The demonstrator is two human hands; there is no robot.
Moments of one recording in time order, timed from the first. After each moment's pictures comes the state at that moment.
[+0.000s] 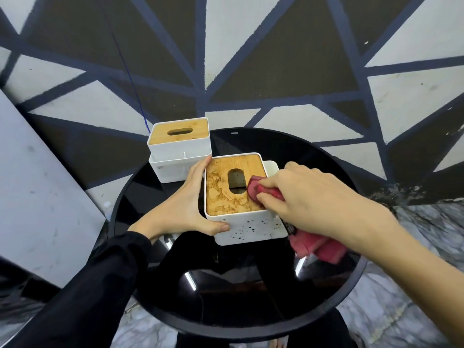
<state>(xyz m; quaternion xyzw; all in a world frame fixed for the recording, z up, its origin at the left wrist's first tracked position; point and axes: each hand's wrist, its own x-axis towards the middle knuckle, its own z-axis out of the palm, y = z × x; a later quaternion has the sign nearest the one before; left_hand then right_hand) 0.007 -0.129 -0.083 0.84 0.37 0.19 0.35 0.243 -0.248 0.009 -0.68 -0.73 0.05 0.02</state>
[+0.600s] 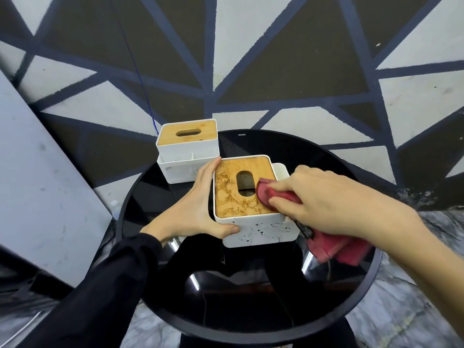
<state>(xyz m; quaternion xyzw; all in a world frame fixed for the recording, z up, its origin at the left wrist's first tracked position) 0.010 -0.131 -0.086 0.84 0.36 0.21 0.35 0.257 -0.242 0.015 -0.65 -0.76 0.09 -0.01</state>
